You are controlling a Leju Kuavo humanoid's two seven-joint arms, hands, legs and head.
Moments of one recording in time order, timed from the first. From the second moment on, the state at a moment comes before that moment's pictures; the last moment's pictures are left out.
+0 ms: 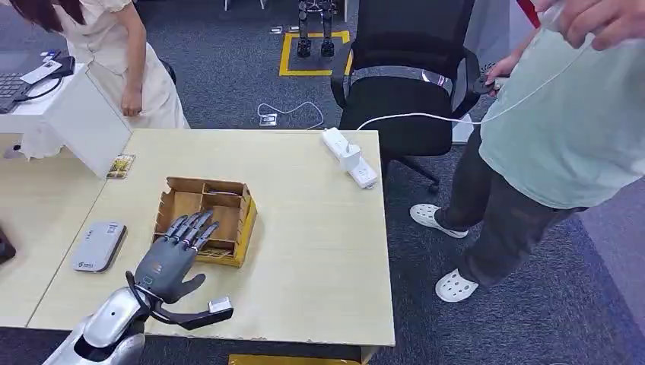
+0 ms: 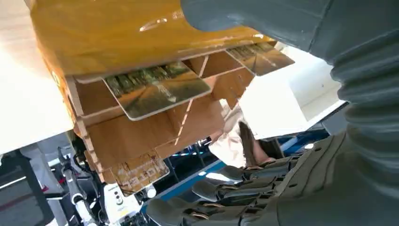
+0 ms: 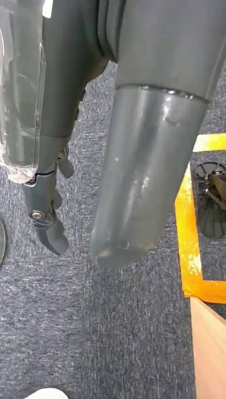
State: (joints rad) left arm 0.00 0.42 -0.37 -1.58 -1.15 0.17 -0.08; right arm -0.01 0.07 -0.36 -0.20 0.46 -0.31 -0.47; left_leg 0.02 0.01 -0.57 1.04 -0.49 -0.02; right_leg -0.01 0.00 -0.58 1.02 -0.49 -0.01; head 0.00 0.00
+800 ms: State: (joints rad) left arm 0.00 0.39 -0.37 -1.54 -1.26 0.18 0.01; right arm -0.01 0.07 -0.41 -0.21 0.48 -0.30 -0.49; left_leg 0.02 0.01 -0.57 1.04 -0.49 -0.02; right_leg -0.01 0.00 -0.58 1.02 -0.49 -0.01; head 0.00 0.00
